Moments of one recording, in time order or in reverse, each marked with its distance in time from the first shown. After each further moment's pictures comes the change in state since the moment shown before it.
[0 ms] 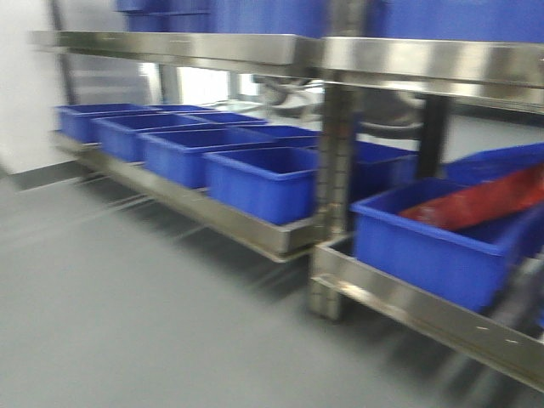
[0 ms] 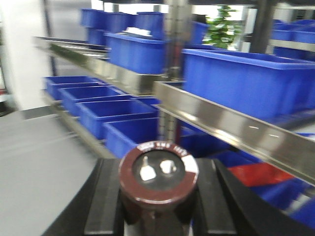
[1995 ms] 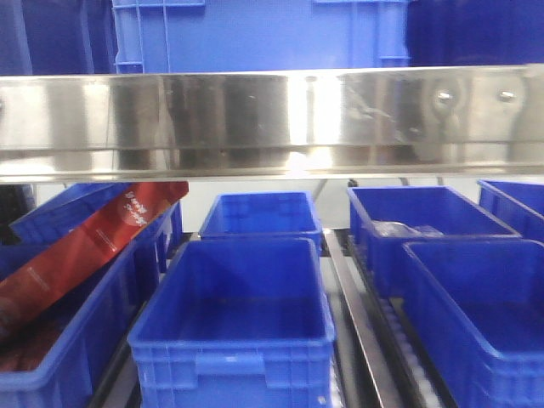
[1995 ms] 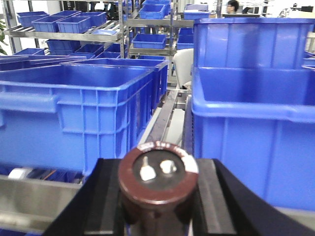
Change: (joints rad) left arm 0.000 0.000 0.000 0.000 0.000 0.000; right arm 0.000 0.000 0.000 0.000 0.000 0.000
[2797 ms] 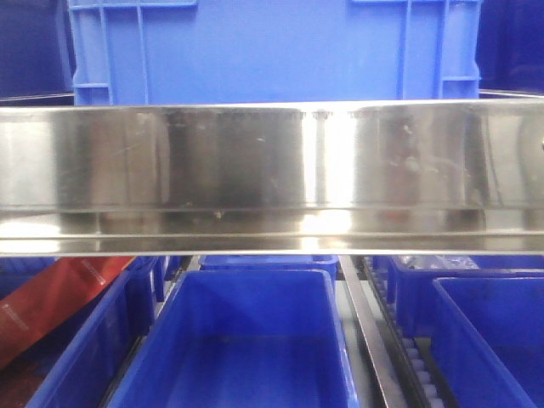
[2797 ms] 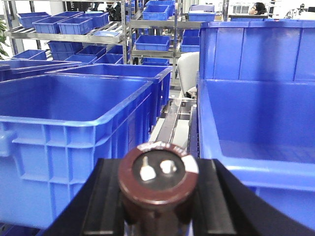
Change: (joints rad) left arm 0.000 0.000 0.000 0.000 0.000 0.000; right arm 0.000 0.000 0.000 0.000 0.000 0.000
